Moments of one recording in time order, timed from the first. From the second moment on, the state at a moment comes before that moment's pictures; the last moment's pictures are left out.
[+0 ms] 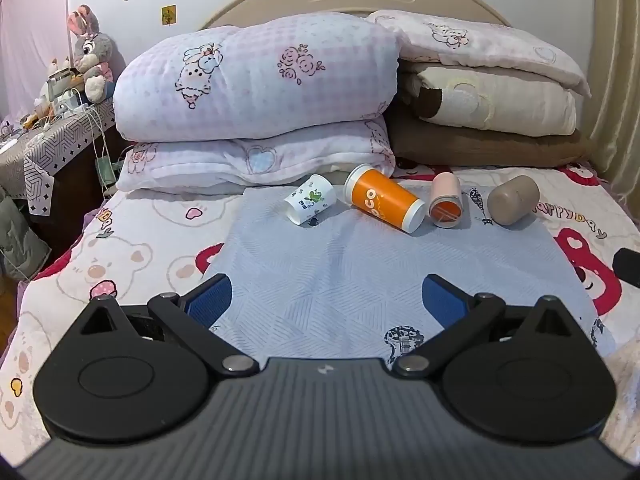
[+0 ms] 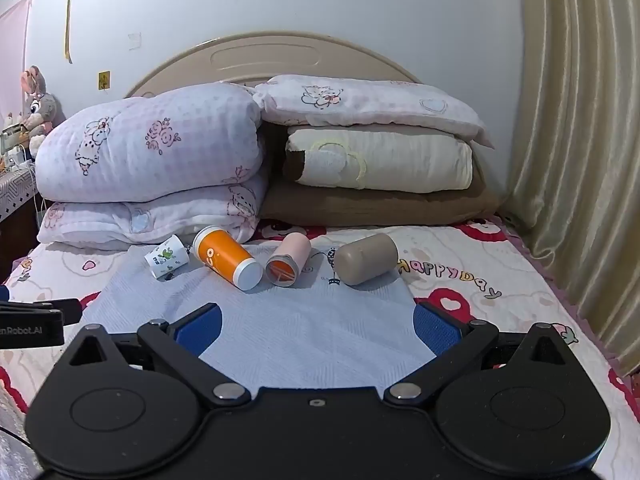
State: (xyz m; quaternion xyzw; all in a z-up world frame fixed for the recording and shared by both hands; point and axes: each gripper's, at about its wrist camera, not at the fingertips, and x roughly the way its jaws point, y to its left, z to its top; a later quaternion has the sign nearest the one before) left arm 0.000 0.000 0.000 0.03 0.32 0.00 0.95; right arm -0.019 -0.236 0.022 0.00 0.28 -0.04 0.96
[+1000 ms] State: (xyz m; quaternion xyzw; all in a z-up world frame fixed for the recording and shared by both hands) left arm 0.006 0.009 -0.009 0.02 0.34 0.01 0.94; right arm -0.017 -0.257 0.018 0.00 0.28 -0.06 0.96
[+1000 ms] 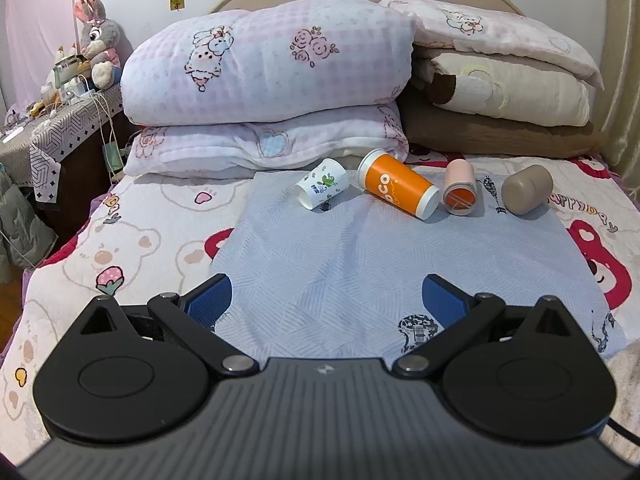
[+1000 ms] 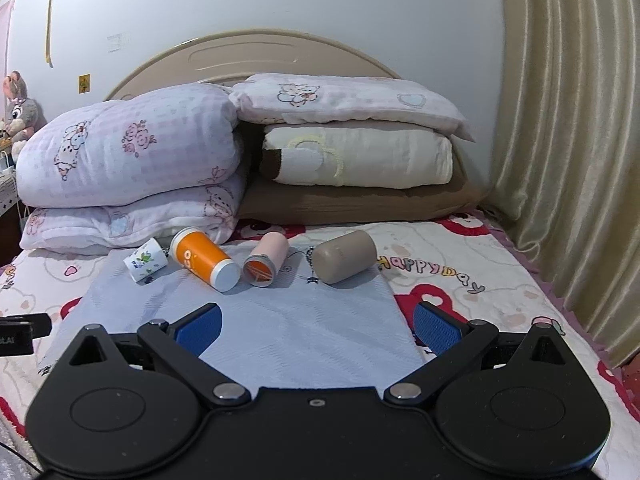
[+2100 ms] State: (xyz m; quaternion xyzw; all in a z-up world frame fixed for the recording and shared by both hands) left arm 0.001 -0.001 -0.007 0.02 0.34 -0.02 0.94; right arm -0.014 -0.245 0.023 0.00 0.28 -0.05 0.96
